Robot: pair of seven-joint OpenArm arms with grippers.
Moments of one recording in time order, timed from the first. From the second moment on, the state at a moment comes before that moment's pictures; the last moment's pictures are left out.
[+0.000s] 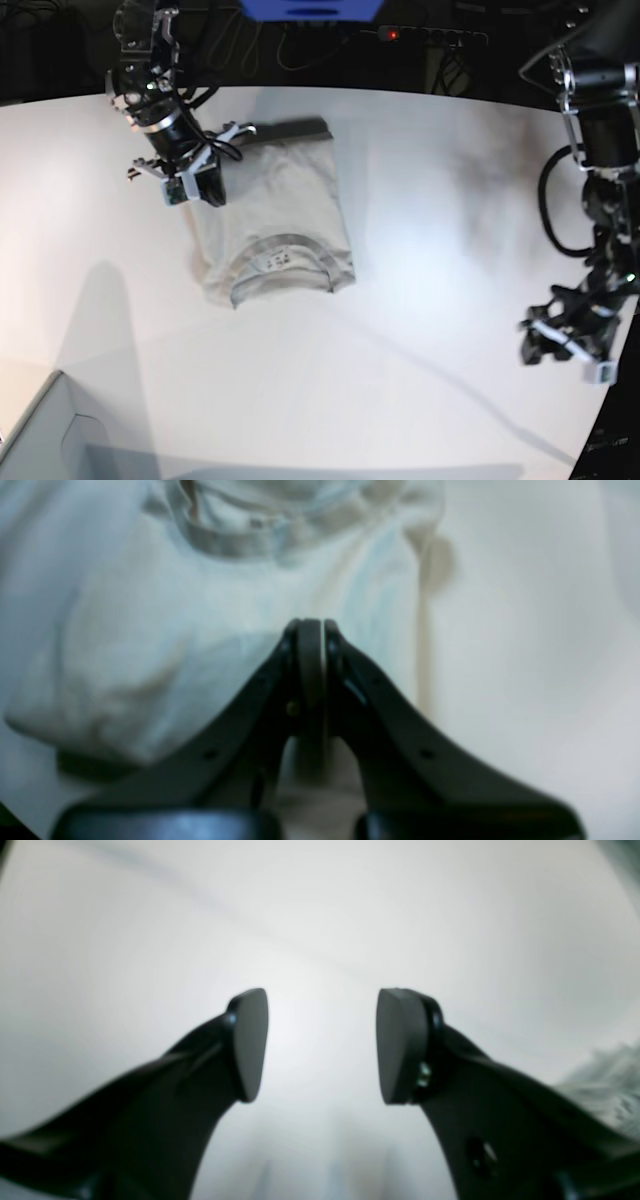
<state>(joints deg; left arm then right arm) -16.2 -22.1 -16.0 69.3 -25.1 -23.7 32.6 -18.2 -3.9 13.7 84.9 -11.9 31.2 -3.9</state>
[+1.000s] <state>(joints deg) 23.6 -12.1 -53.6 78.0 -24.7 -24.0 41.4 -29.7 -1.9 16.8 92.5 -1.3 33.5 5.0</state>
